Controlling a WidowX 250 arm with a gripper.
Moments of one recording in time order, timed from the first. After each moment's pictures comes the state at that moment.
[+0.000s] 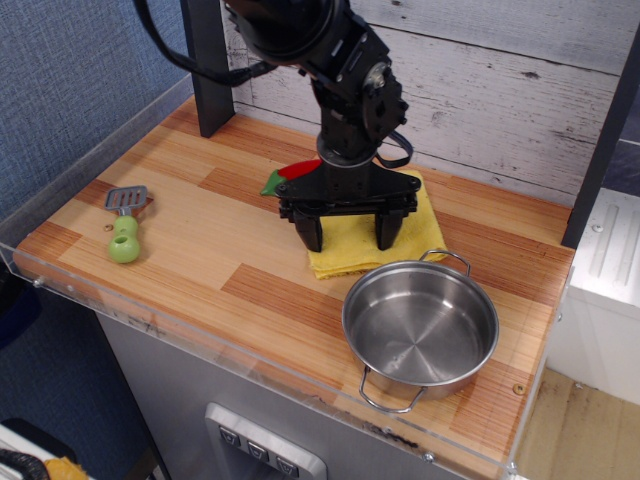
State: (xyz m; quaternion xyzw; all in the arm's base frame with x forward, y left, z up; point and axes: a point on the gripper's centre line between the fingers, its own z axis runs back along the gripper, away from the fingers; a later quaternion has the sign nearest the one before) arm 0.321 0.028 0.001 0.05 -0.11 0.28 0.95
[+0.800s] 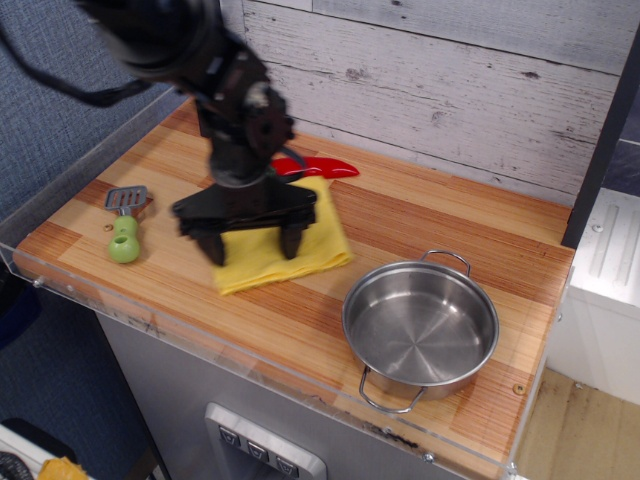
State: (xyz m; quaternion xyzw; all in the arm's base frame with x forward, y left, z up) arm 0.262 0.081 0.003 0.07 -0.09 0.33 0.94
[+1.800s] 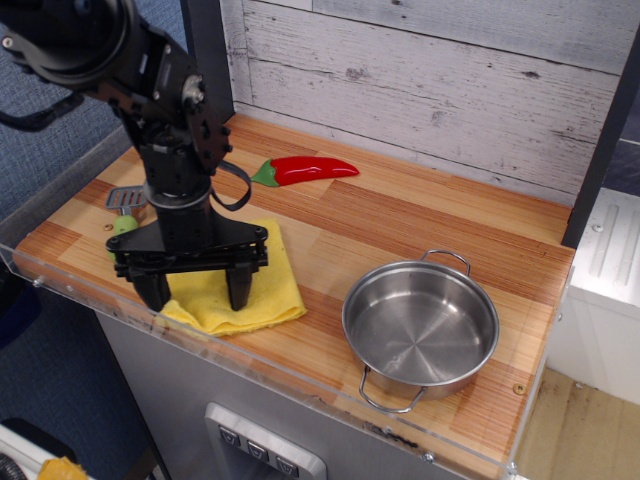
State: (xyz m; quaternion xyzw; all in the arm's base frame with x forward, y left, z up) arm 0.215 0.074 0.010 0.03 0.00 0.32 0.95
